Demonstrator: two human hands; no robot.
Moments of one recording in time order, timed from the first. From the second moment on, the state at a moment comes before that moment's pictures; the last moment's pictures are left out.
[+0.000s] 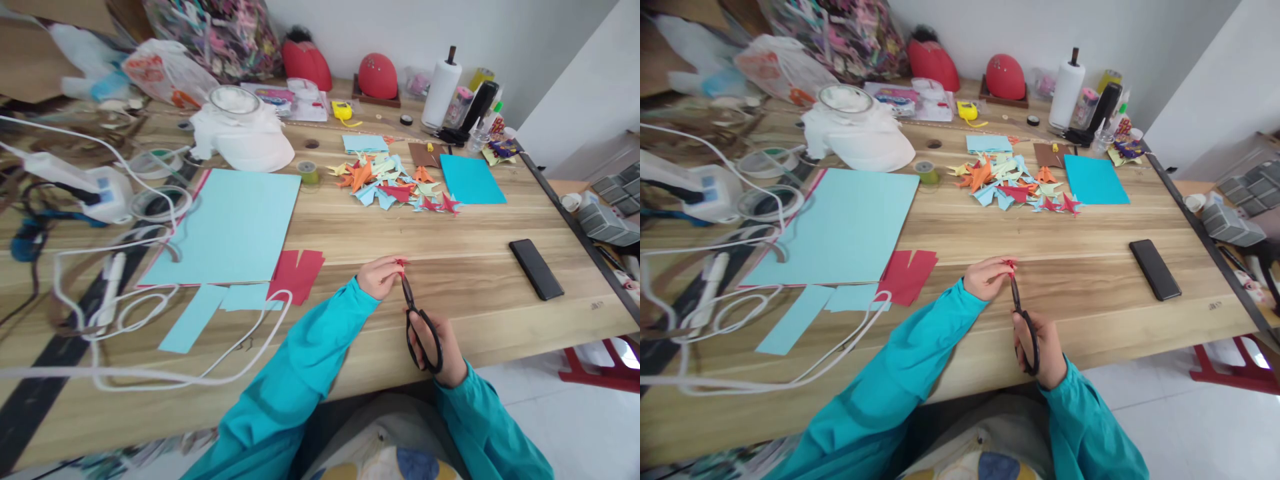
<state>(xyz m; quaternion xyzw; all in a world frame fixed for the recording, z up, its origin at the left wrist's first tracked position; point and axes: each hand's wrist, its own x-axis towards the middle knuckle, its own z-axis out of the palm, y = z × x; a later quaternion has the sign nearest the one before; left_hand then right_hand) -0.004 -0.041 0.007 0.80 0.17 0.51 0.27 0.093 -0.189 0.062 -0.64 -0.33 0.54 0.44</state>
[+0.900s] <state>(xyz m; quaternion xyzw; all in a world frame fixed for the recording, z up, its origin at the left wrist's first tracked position) -0.005 -0.040 0.003 0.81 0.17 0.50 0.27 0.095 -0.190 0.058 -0.64 -0.34 0.55 0.42</state>
